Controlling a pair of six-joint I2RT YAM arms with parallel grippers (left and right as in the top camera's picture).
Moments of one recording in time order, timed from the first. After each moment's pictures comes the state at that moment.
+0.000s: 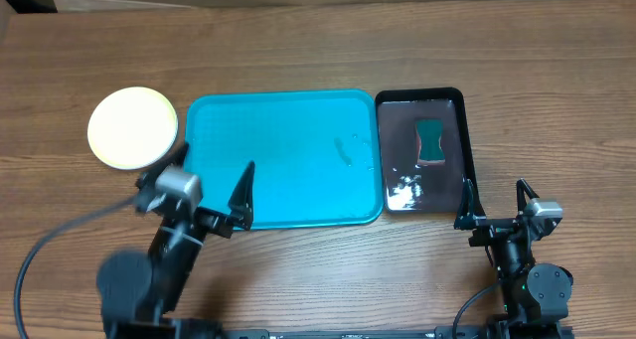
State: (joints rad) left arm -0.08 0.40 0.56 -0.08 0.26 -0.07; right arm 0.05 0.01 0.02 -0.03 -0.04 0.23
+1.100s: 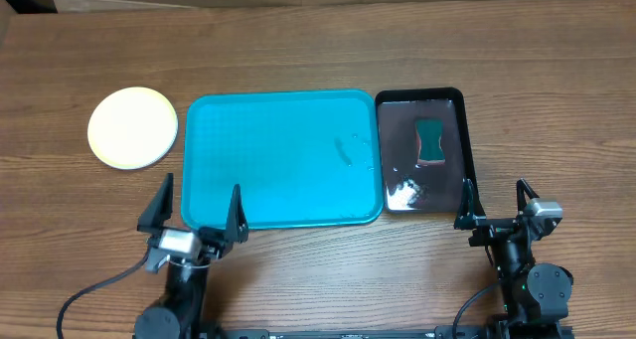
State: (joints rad) left arm -0.01 0.02 0.01 0.38 0.17 -0.07; right arm 0.05 0.01 0.02 -0.04 -0.04 0.23
